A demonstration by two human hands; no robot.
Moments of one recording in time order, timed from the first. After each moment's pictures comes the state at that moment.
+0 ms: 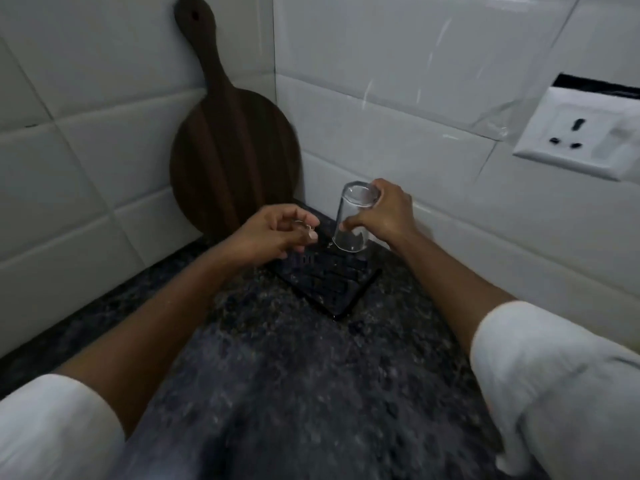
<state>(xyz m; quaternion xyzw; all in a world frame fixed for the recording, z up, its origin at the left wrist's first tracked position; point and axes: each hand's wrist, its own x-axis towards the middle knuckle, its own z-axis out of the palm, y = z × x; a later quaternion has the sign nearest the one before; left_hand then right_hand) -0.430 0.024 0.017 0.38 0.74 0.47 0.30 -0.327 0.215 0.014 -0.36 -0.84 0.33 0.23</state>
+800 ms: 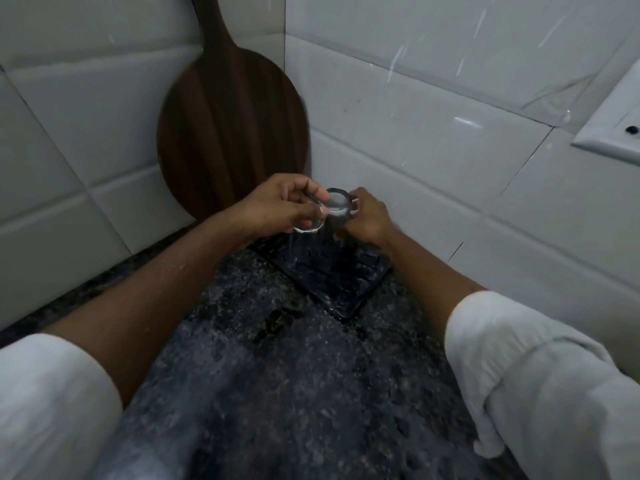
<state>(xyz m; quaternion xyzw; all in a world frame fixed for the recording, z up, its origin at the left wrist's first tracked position) -0.466 0.051 0.012 0.39 0.74 0.46 0.30 -0.388 0.235 -0.055 -0.35 -0.87 0.35 0.09</state>
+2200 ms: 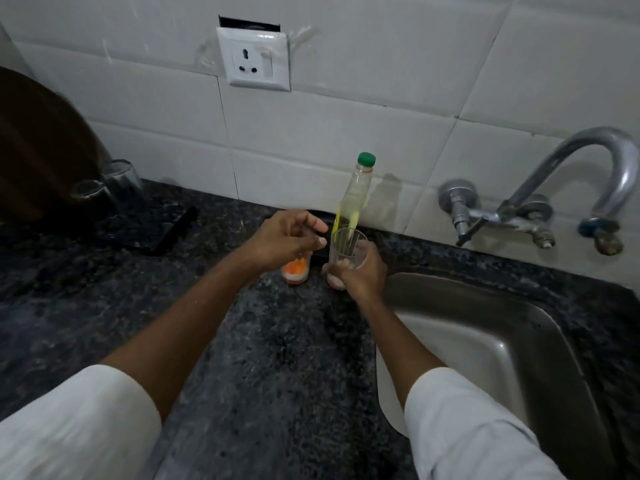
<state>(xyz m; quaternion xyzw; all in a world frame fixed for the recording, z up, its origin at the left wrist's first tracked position) -0.071 0.103 0.017 0.54 0.63 0.40 0.39 0.089 0.171 -0.075 -0.60 -0.62 0.38 0.35</state>
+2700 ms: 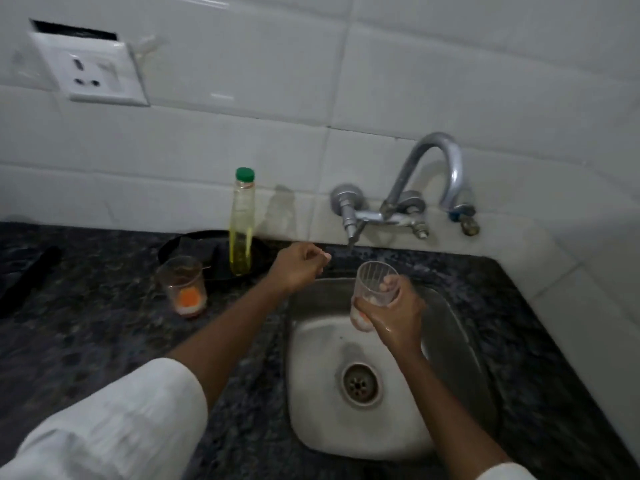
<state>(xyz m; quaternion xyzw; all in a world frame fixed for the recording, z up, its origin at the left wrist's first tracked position) 0.100 0.202 -0.020 0.56 0.63 0.34 0.41 0.290 0.155 -0.047 -0.70 -0.56 0.20 0.41</state>
